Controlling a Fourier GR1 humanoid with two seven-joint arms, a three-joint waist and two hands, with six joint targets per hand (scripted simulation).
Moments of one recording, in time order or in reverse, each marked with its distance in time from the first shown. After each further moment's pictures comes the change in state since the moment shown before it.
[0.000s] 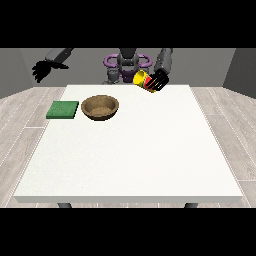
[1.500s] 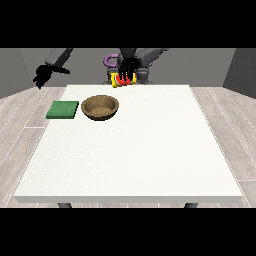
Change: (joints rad) left arm -0.202 -0.080 -0.504 -0.128 -0.735 -0.149 0.745; right arm -0.165 -0.016 0.021 0.199 0.052 -0.056 -0.037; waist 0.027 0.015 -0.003
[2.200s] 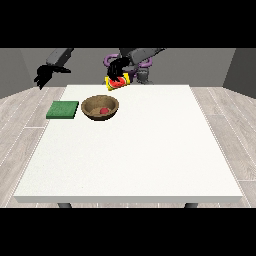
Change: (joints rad) left arm -0.105 0.006 -0.162 0.019 -0.179 -0.273 0.004; right arm -0.061 0.029 0.021 0.019 -0.002 0.004 0.015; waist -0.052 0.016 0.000
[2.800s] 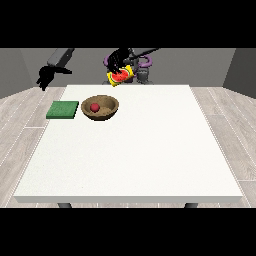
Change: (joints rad) left arm -0.098 0.014 0.039 -0.021 -0.136 -0.144 -0.110; right arm 0.018 0.008 0.001 0.019 -0.012 0.006 0.012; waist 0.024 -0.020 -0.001
